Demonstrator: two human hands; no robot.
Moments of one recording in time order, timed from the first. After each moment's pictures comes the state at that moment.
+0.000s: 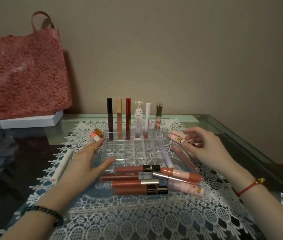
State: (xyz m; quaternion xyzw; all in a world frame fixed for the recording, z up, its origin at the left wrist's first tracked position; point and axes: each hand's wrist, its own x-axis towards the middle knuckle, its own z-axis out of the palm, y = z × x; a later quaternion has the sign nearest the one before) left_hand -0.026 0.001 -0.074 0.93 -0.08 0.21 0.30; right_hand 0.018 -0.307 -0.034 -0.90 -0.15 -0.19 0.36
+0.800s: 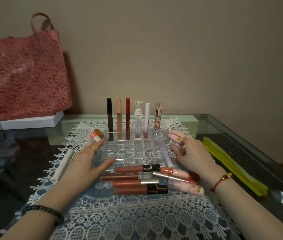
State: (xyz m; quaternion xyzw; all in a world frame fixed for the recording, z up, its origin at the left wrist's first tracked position) left_hand -0.024 0.001 -0.074 0.94 -0.07 0.20 0.27; right_hand 0.035 -0.280 -0.062 -0.97 -0.08 -0.16 0.19
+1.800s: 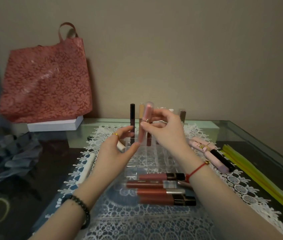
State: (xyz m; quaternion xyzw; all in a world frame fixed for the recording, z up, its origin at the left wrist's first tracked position) left_hand -0.015 -0.014 -0.040 0.83 -0.08 0.29 0.47; right_hand 0.028 -0.152 0.004 -0.76 -0.19 -0.17 0.60
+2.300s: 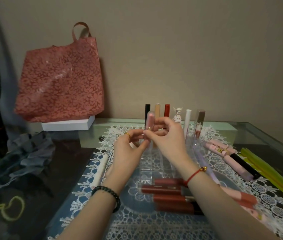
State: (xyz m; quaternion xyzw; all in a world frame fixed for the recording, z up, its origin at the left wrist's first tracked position) left_hand 0.021 -0.008 -0.055 0.79 -0.04 0.32 0.52; right_hand 0.053 -0.119 -0.030 -0.77 -0.19 -0.20 0.58
